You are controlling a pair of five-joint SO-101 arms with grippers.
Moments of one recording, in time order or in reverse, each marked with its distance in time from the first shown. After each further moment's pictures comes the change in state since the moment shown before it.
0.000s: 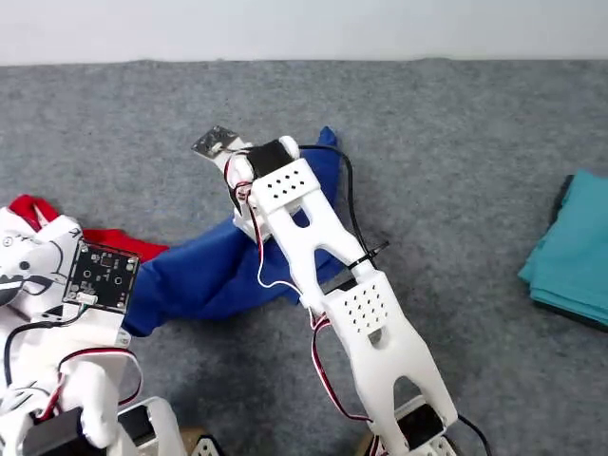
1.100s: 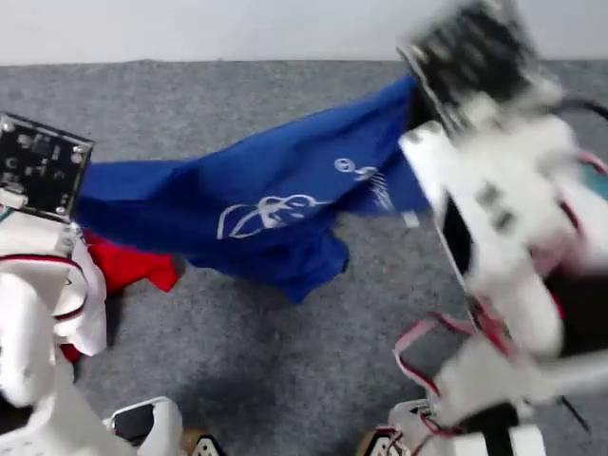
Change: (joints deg) left arm 8.9 41.2 -61.7 0.2 -0.4; right arm 23.9 -73.2 3.5 -0.7 11.3
